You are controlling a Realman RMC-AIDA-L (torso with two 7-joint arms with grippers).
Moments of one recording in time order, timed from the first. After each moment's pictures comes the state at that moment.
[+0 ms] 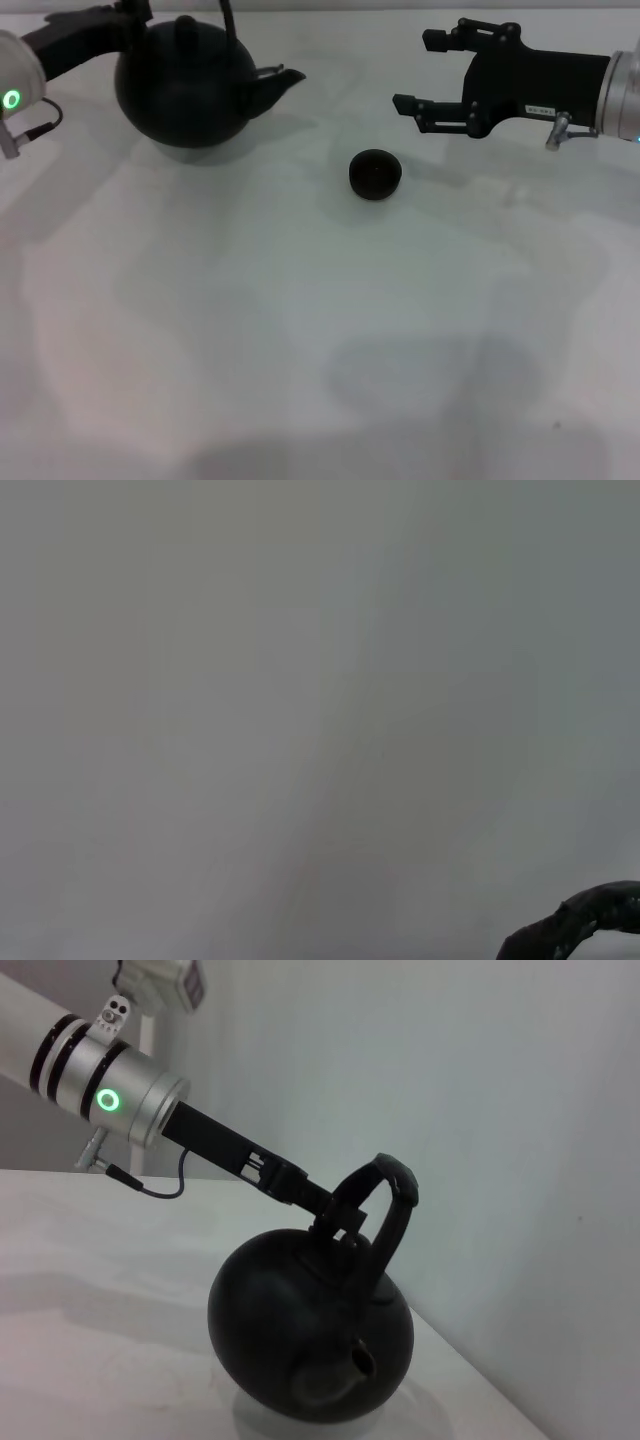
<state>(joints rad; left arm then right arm) -0.49 -2.07 1.14 0.70 -1.69 -0.70 1.52 0.46 2.01 -1.29 -0.80 1.61 1.12 -1.98</state>
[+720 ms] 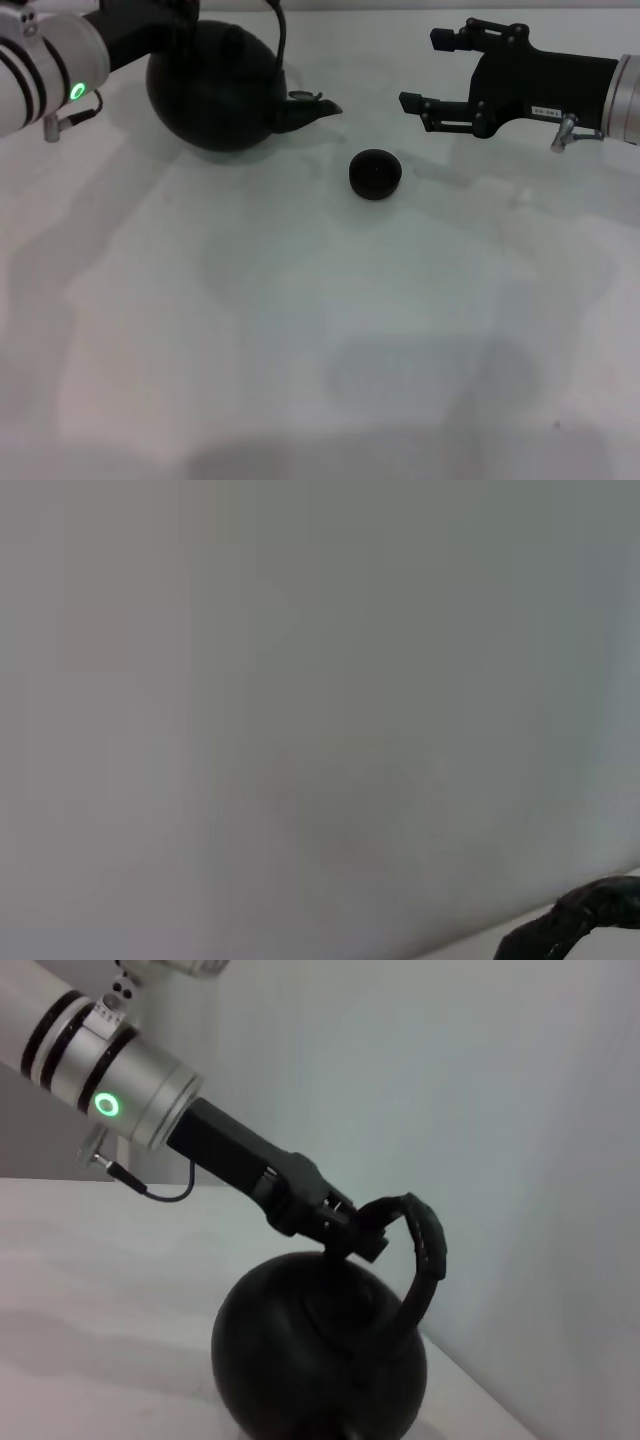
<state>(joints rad) -0.40 -2.08 1.55 1.03 -1.36 -0.39 1.19 0.44 2.01 -1.29 -0.80 1.64 1.12 -2.00</state>
